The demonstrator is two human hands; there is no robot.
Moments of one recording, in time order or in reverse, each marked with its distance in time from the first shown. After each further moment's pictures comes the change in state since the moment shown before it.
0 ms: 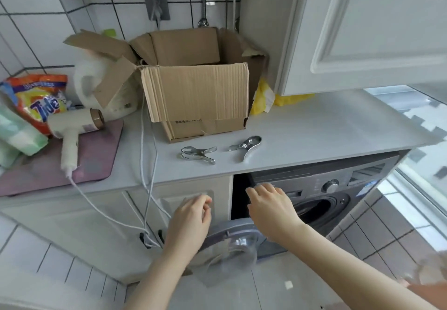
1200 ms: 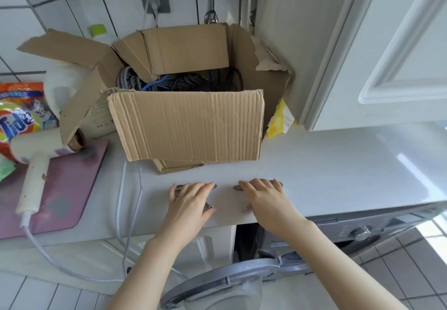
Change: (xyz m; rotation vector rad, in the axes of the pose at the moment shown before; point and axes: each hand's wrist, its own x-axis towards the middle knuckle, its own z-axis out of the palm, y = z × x) left_hand 0.164 -0.037 0.029 0.290 -0.145 0.064; right_hand 0.151 0.066 0.034 0.082 -0.118 -0.125
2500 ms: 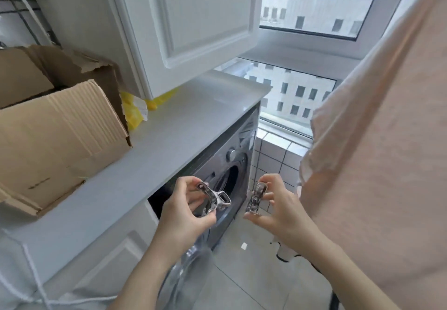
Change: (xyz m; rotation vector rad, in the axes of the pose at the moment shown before) left_hand -0.120 0.130 -0.050 -0.978 -0.430 0.359; right_hand -0.291 -0.121 -0.074 0.635 0.463 1.003
